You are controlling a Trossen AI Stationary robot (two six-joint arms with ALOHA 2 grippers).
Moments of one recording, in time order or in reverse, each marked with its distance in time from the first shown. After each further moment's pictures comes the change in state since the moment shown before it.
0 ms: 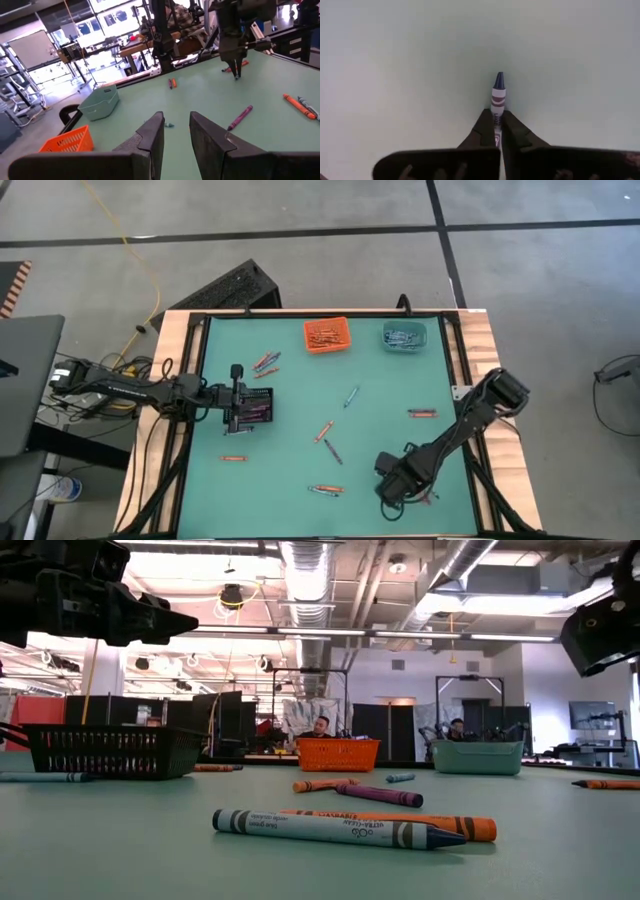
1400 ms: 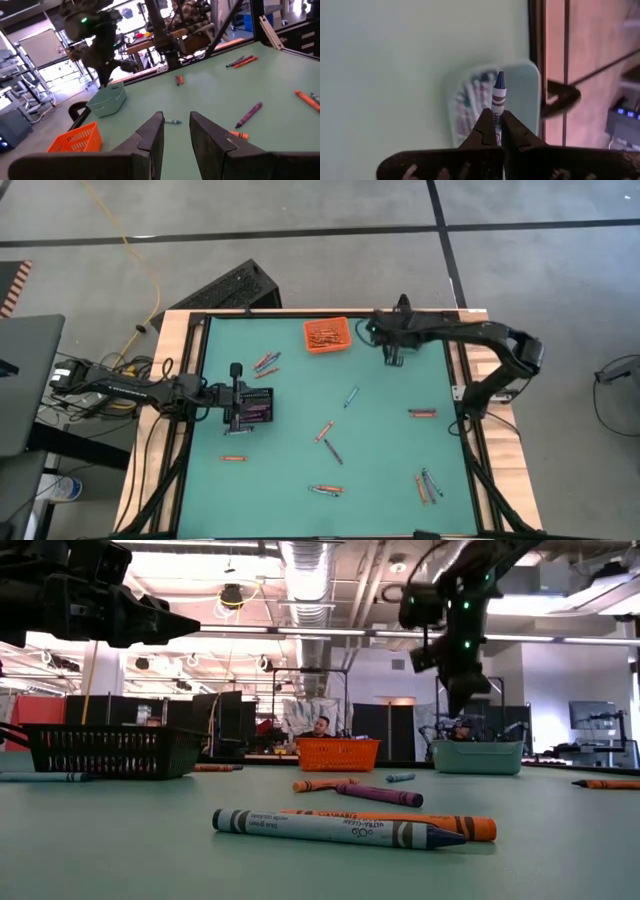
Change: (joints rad) left arm 0.000 0.000 0.000 -0.005 -0.038 0.021; right arm -1.164 -0.324 -0.005 -0.055 0.503 -1.583
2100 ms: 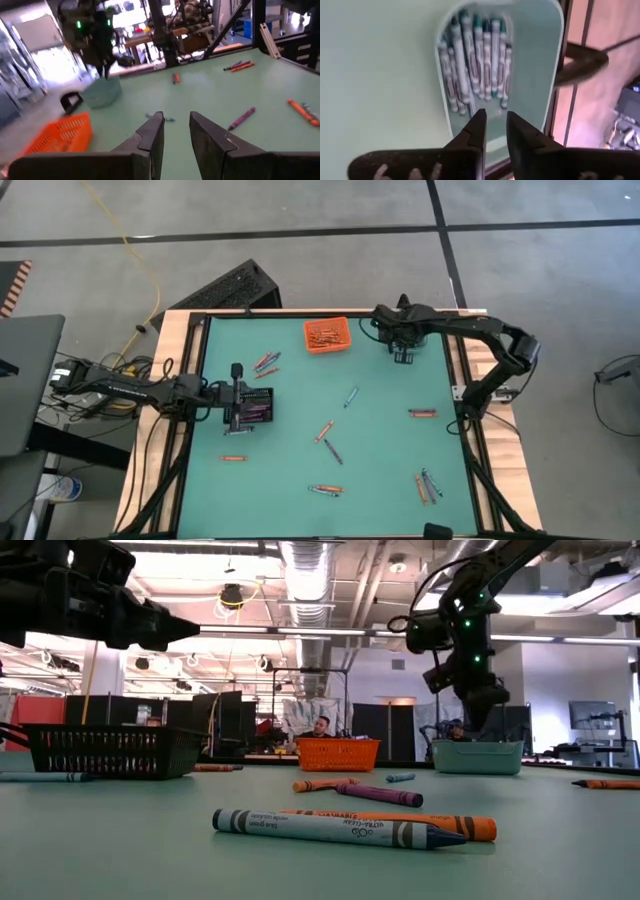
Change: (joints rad) left arm 0.000 0.000 0.000 -0.017 -0.003 -0.105; right arm -0.109 0.053 0.003 -0.128 0.005 -0.059
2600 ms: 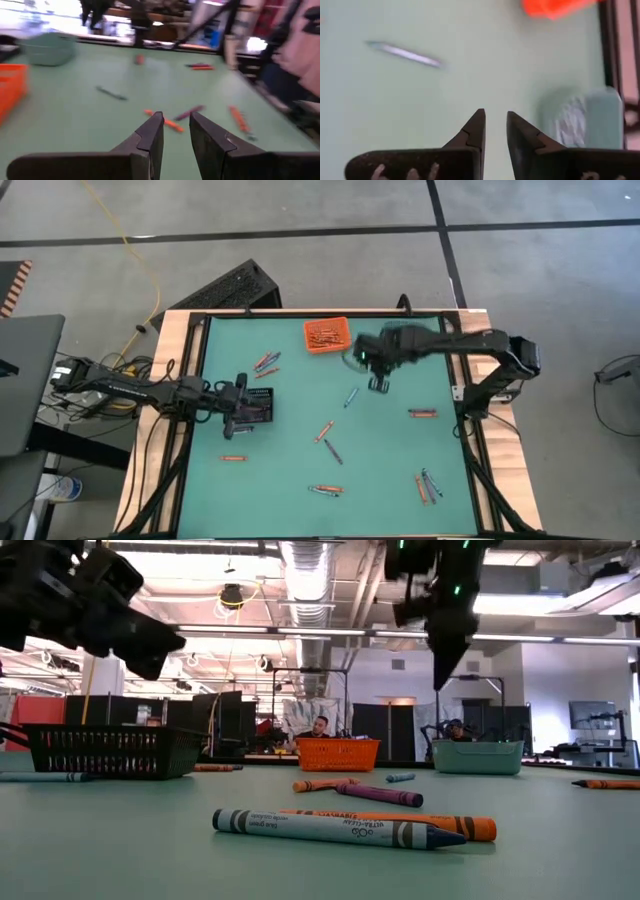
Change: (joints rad) left arm -0.022 0.001 0.000 -0.081 0.135 -0.365; right arm 0.380 -0.027 0.214 -0.129 -0.234 0.459
